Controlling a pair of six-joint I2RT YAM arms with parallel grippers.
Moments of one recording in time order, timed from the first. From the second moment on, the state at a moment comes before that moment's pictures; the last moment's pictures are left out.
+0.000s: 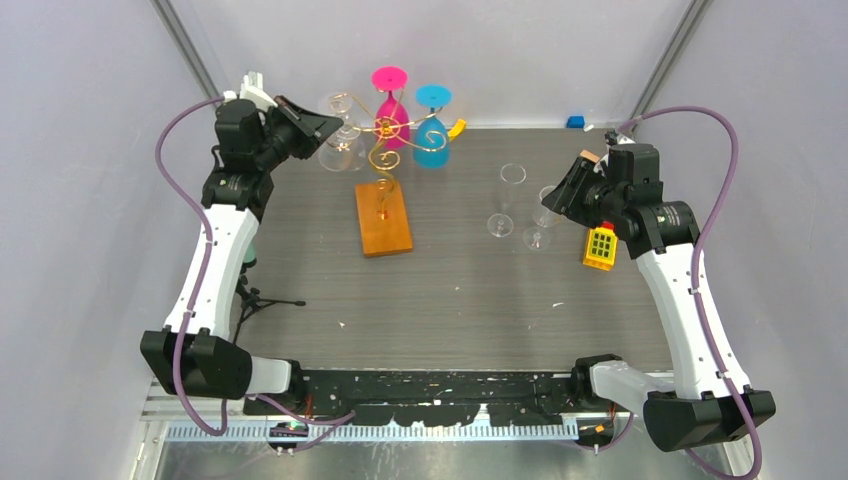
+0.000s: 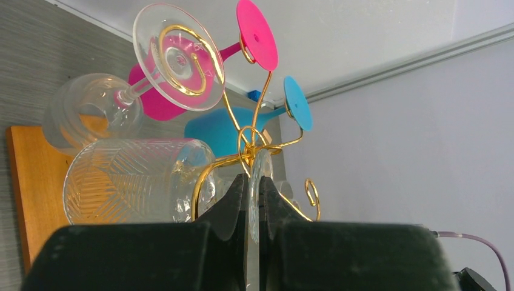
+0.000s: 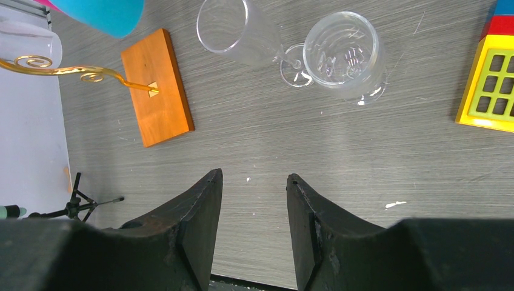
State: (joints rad) left arm -0.08 1.34 1.44 -0.25 0.38 -0.91; right arm 0.13 1.10 1.34 -0.88 -0.12 0.53
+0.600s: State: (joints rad) left arm -0.08 1.34 1.44 -0.34 0.39 -0.92; right arm 0.13 1.10 1.34 -0.88 -0.12 0.53
